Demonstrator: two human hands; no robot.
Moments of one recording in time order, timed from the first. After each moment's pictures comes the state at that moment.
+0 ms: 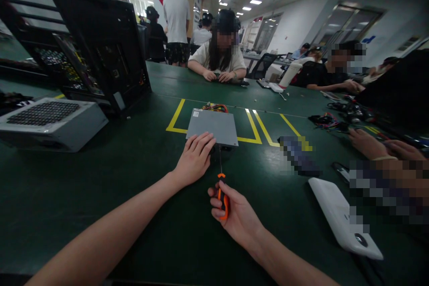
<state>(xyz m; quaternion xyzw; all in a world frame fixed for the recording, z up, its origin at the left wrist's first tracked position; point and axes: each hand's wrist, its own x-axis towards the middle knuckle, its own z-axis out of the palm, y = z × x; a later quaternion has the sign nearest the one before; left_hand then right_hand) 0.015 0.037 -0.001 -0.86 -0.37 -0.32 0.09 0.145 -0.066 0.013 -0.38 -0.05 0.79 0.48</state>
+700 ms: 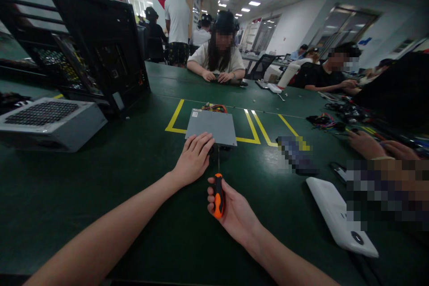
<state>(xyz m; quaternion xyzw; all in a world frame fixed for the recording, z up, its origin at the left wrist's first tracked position) 0.016 0.037 -0.003 -0.86 -0.37 -0.32 0.09 0.146 -0.065 0.014 -0.39 -0.06 0.79 0.48</state>
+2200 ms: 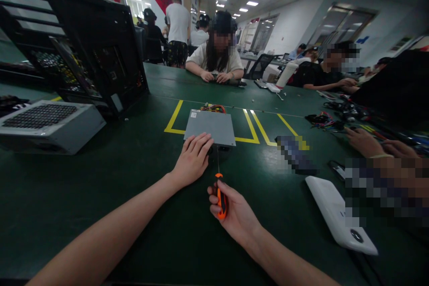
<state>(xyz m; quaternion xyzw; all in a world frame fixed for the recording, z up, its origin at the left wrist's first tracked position) 0.016 0.036 -0.001 -0.86 -0.37 -0.33 0.09 0.145 -0.067 0.015 -0.38 -0.05 0.78 0.50</state>
